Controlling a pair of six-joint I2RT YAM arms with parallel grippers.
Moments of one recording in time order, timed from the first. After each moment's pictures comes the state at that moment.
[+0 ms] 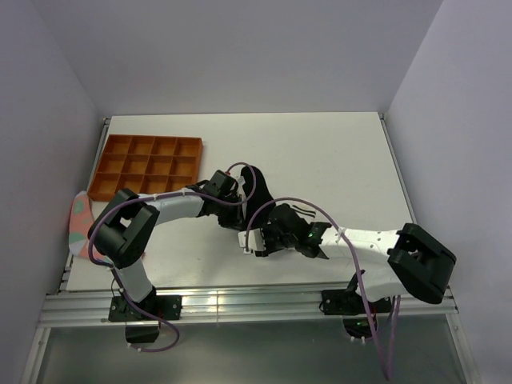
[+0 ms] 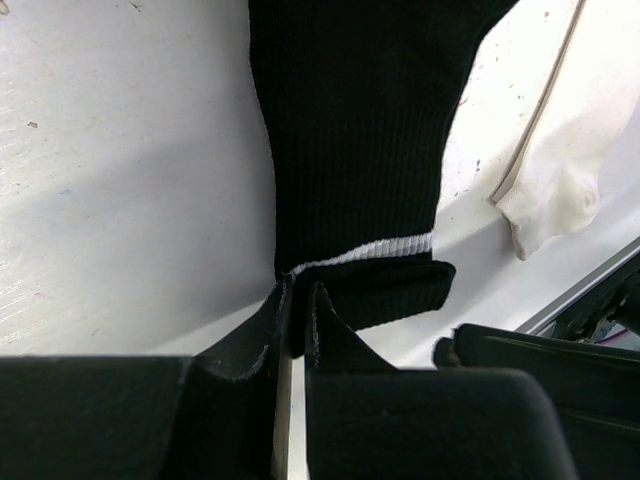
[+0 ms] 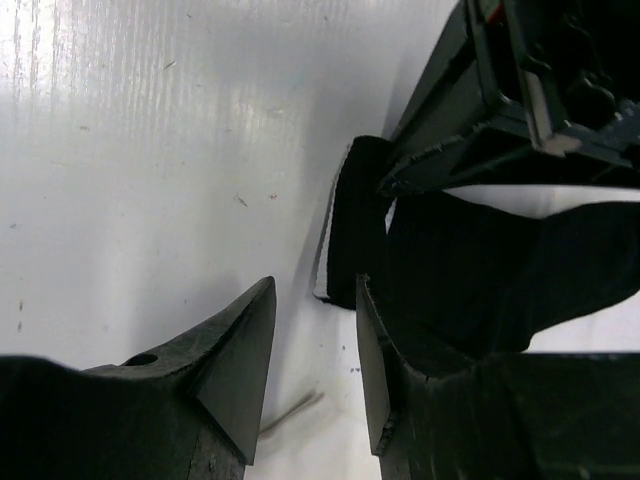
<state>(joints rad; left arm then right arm) -0.66 1.76 0.95 -0.24 0.33 -0.62 0.92 1.31 0.55 0.01 -0.24 -0.85</state>
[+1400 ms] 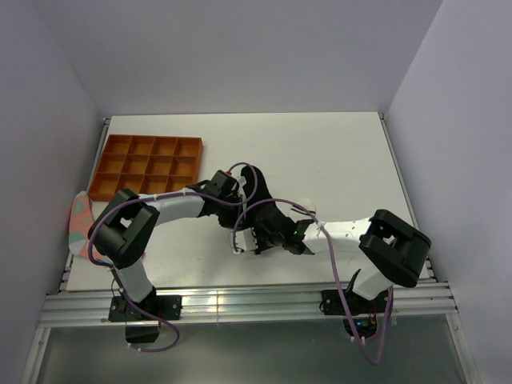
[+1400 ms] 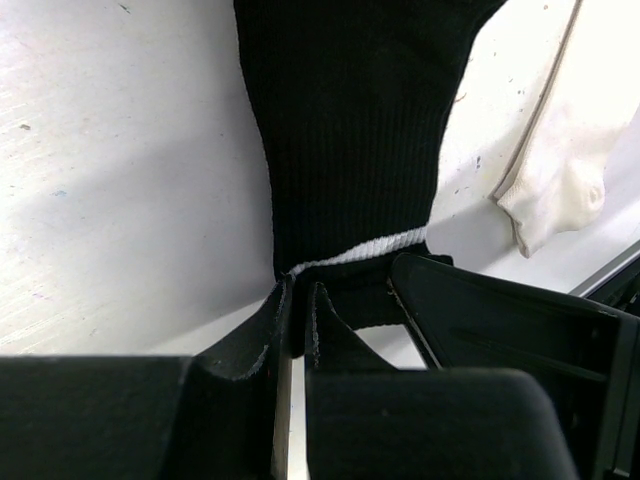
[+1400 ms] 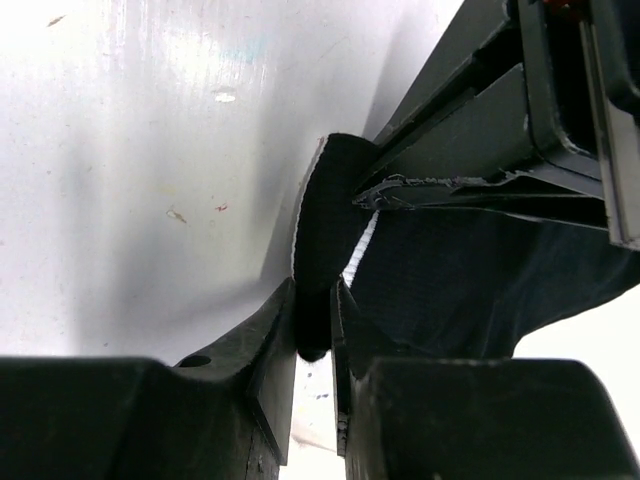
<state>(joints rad) -0.67 1.76 0.96 -0.25 0.32 -0.60 0.96 1.52 0.63 0.06 -0.08 -0.93</state>
